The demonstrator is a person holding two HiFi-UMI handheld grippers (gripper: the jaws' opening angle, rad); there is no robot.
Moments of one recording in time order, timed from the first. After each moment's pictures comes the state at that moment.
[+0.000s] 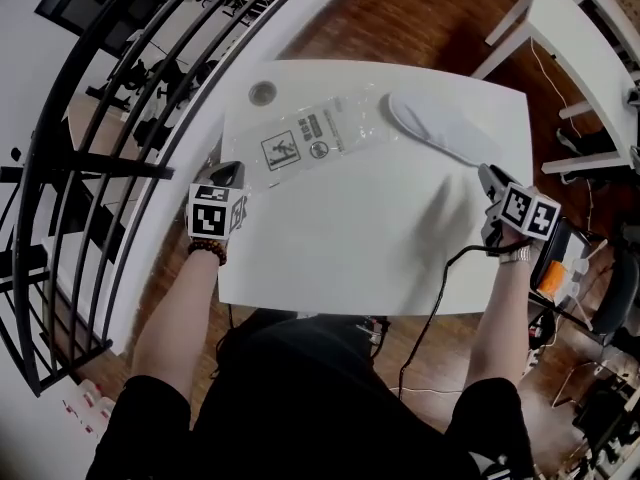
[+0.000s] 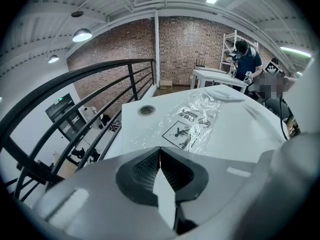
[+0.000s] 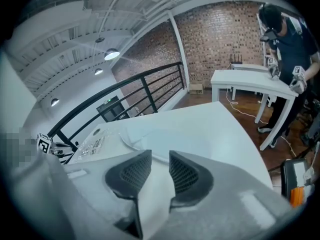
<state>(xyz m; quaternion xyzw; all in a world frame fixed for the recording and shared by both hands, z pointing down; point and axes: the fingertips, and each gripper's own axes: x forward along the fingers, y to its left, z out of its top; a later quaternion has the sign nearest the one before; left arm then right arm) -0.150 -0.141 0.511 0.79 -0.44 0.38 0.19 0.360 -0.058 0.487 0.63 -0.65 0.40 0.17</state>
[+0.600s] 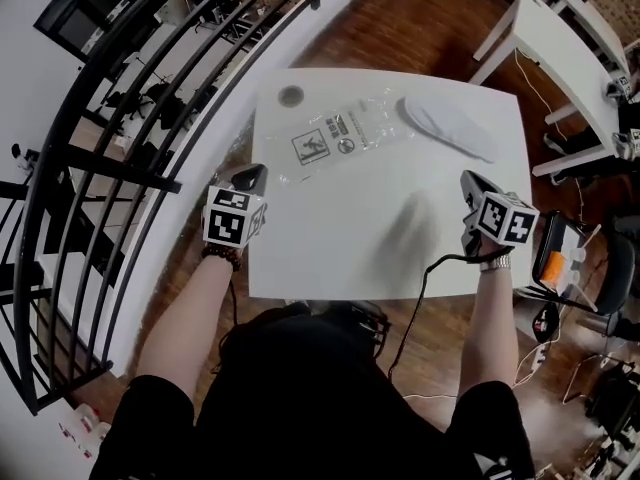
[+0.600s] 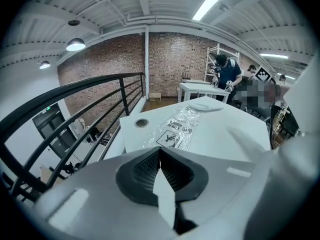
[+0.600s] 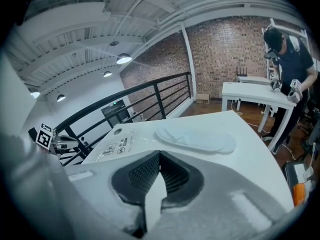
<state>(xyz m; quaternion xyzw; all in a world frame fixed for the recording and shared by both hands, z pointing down) -0.169 -0.106 0.458 0.85 -0.38 0.33 0.16 0.234 -0.020 0.435 0.64 -0.67 0.34 0.16</state>
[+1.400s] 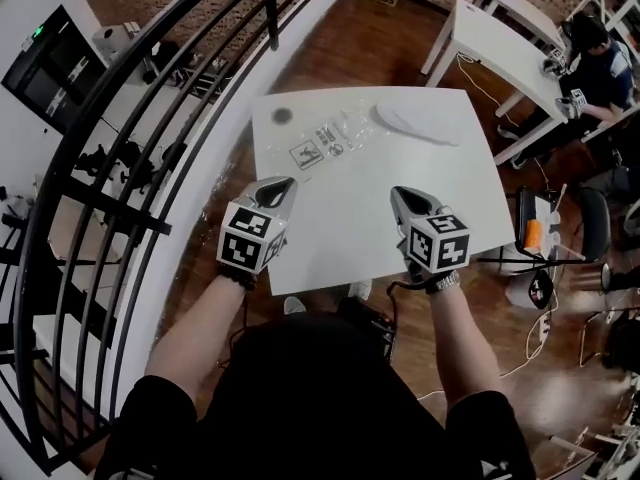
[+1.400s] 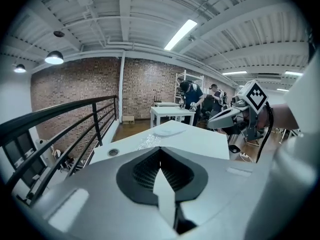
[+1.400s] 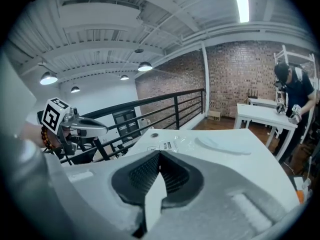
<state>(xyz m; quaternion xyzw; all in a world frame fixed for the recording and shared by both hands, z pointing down) -0.152 -0.018 0.345 0.94 -0.24 0.21 0.10 0.019 0.055 0.351 0.63 -0.72 0.24 0.17</state>
